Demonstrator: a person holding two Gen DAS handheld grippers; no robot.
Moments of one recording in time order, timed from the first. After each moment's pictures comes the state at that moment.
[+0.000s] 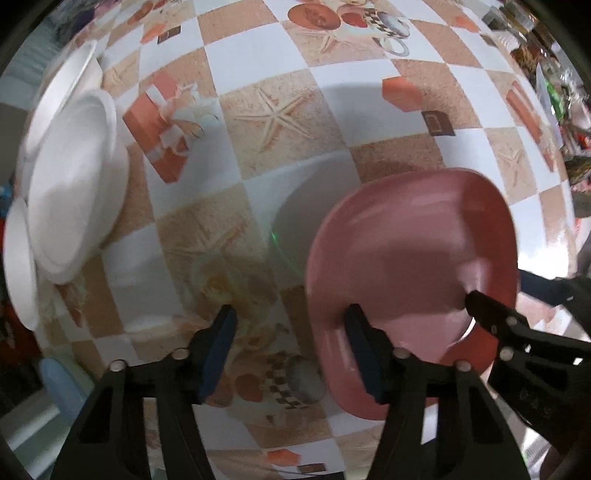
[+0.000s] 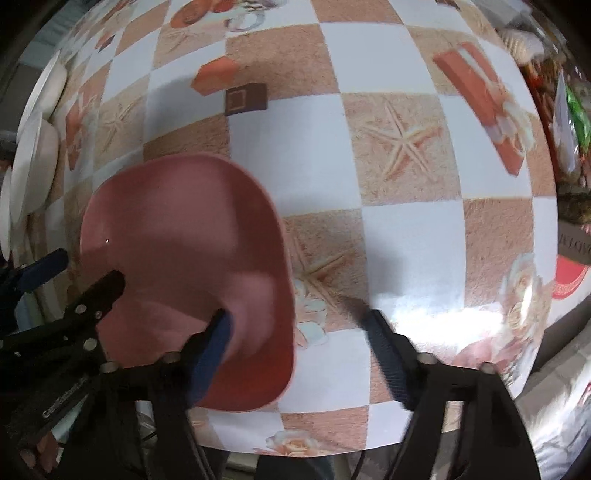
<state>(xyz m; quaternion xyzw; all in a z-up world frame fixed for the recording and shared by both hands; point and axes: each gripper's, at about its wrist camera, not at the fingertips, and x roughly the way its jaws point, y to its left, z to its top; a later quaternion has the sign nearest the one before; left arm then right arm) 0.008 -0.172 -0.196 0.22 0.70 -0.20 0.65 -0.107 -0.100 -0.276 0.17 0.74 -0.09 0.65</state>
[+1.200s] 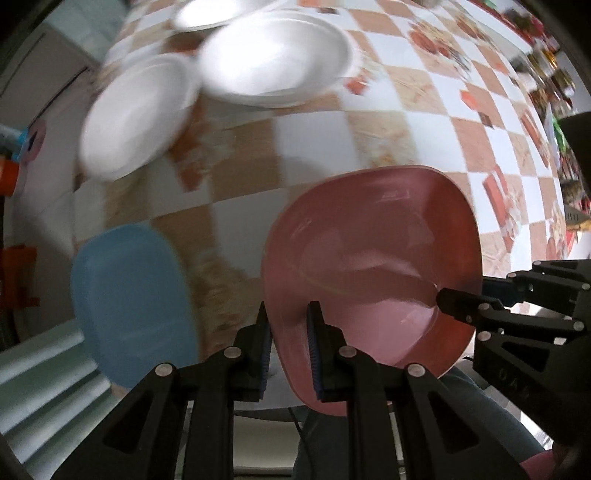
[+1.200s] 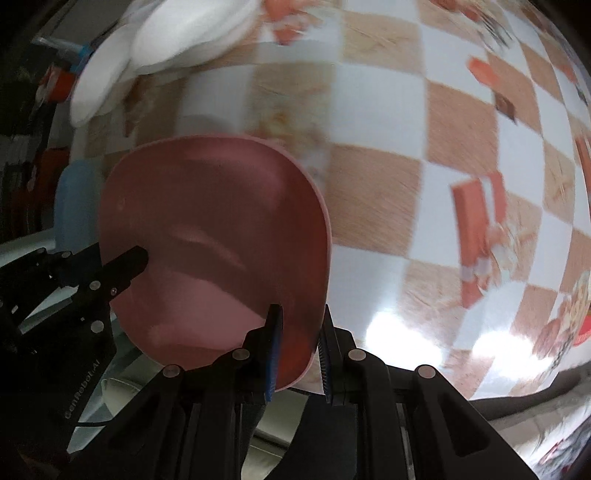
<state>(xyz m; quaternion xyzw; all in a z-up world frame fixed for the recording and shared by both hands) -0.035 0.014 -0.155 0.16 0.70 -0.15 0.68 -0.074 0.065 -0.229 0.11 0.77 0.05 0.63</state>
